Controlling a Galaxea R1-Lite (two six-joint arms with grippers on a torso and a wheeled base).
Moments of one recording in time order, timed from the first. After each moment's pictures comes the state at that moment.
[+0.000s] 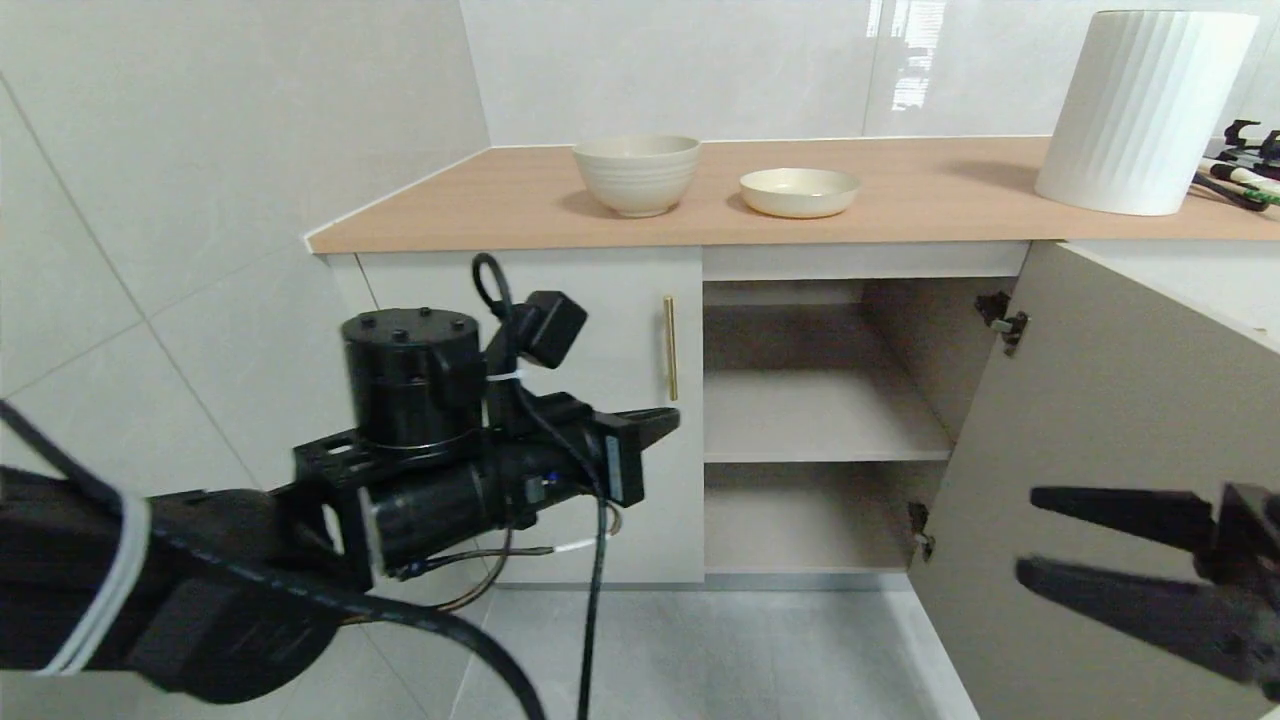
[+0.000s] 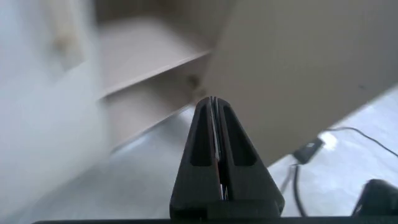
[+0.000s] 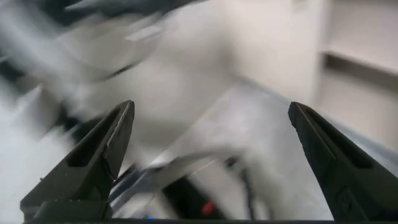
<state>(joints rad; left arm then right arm) -0.60 1.74 -0.78 -0.77 -0.22 -0.25 0.48 1.11 -0.56 -0.33 0.40 0.21</state>
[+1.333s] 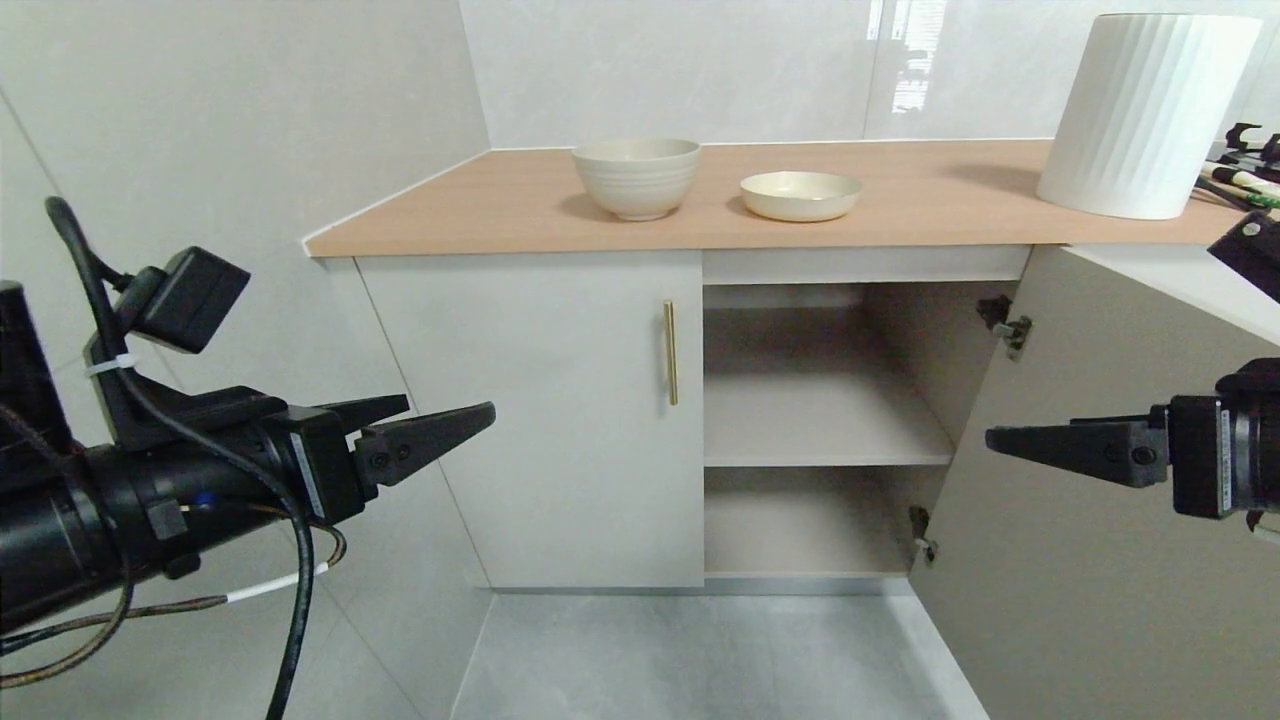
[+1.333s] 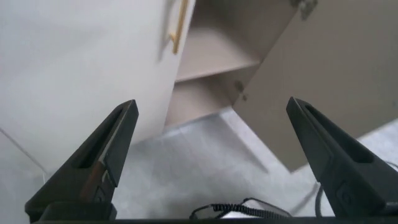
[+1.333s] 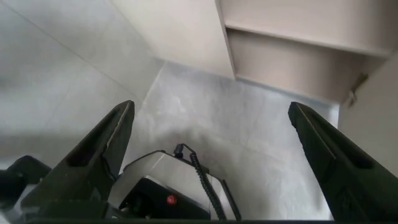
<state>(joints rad) -0.32 1.29 -0.66 -0.42 -0.26 -0.22 0.44 1.23 -0.94 0.15 0.12 0.21</state>
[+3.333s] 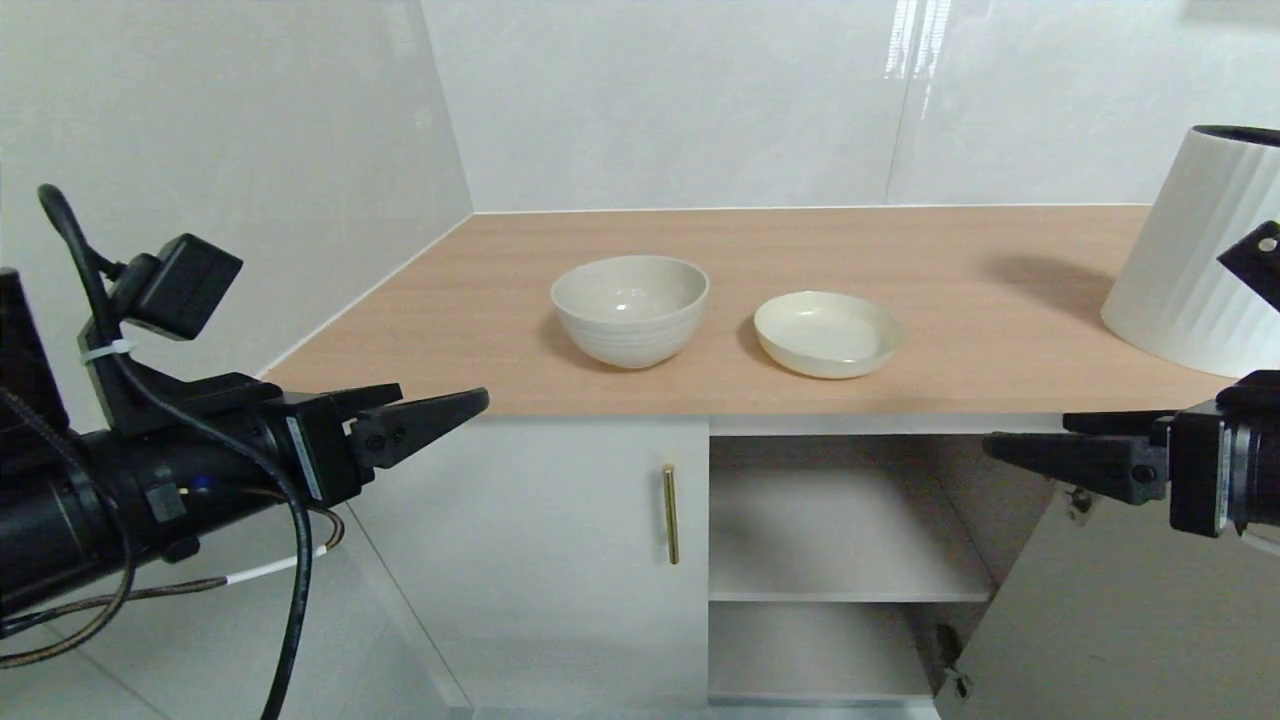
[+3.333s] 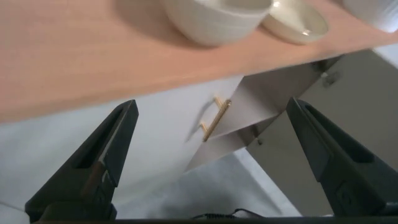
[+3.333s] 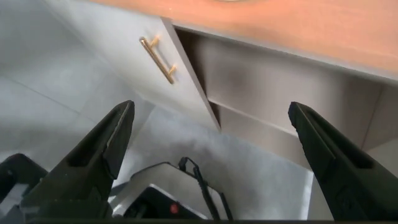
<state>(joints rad) -0.29 1.30 -0.67 -0.43 -0.27 -0.23 0.45 1.19 -0.85 0.01 0.12 0.16</state>
